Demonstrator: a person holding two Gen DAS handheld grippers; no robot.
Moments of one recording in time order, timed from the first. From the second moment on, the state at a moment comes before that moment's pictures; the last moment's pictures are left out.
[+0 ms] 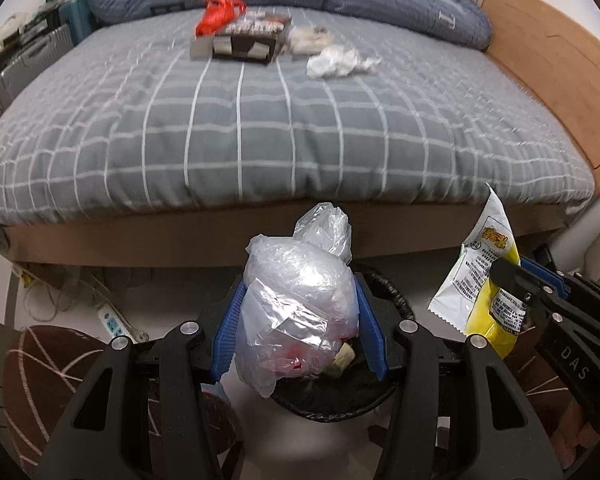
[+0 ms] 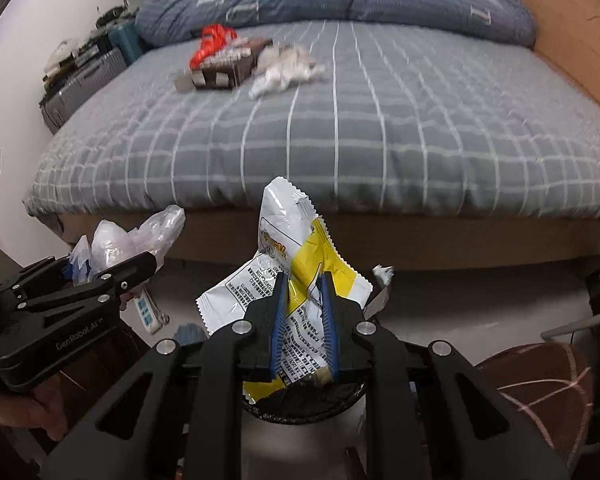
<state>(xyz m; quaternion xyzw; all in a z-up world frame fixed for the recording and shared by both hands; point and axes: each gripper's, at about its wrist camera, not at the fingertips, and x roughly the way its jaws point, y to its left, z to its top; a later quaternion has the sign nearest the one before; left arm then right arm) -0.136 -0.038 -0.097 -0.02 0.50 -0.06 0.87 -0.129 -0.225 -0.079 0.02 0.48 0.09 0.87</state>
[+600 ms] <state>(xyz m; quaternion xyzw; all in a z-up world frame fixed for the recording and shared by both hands) -0.097 0.001 -0.198 -0.03 0.57 -0.01 0.82 -0.065 -0.179 -0.213 0.01 0.61 0.11 0.78</state>
